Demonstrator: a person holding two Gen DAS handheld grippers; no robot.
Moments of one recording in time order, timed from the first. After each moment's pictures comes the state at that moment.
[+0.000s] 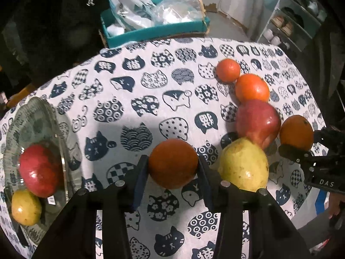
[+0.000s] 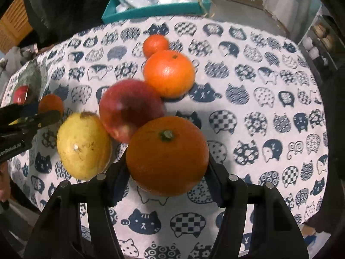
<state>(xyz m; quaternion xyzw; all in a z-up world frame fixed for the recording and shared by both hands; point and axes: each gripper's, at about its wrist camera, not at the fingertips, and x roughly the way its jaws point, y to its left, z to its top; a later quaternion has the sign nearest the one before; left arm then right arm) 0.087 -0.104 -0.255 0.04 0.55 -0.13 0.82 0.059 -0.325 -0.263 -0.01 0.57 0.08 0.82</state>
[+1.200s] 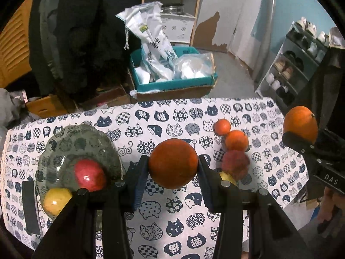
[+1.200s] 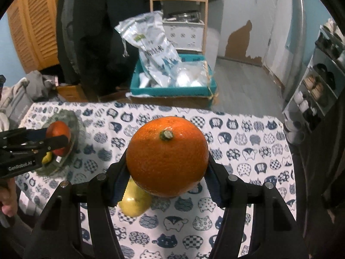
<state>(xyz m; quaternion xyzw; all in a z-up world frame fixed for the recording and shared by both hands) 0.058 -0.056 -0.139 -0.03 0.46 -0.10 0.88 0.045 -0.285 -0.128 -0.03 0.41 0.11 0.90</state>
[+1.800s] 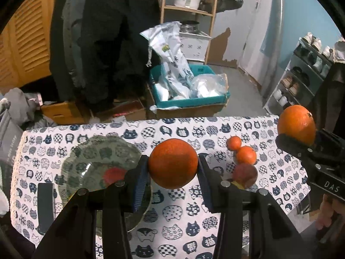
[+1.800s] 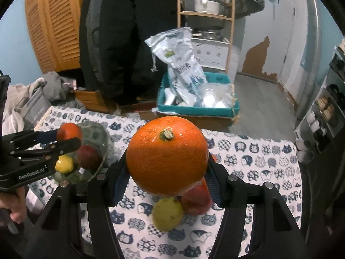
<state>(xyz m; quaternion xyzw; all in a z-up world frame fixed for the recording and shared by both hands) 0.047 -0.013 -0.107 -0.04 0.43 -0.06 0.90 0.049 -0.221 -0.093 -0.05 0.38 0.16 0.91</state>
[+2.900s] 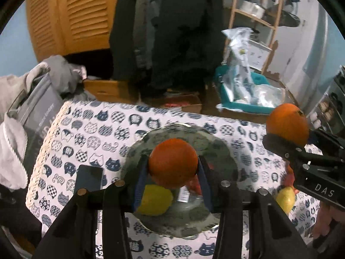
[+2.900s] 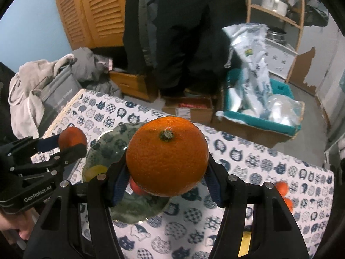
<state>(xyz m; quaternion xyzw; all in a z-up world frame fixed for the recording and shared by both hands) 0.043 0.139 -0.139 -0.09 0.44 0.08 0.89 0.094 -0.039 -0.128 -0.08 0.42 0.27 0.86</state>
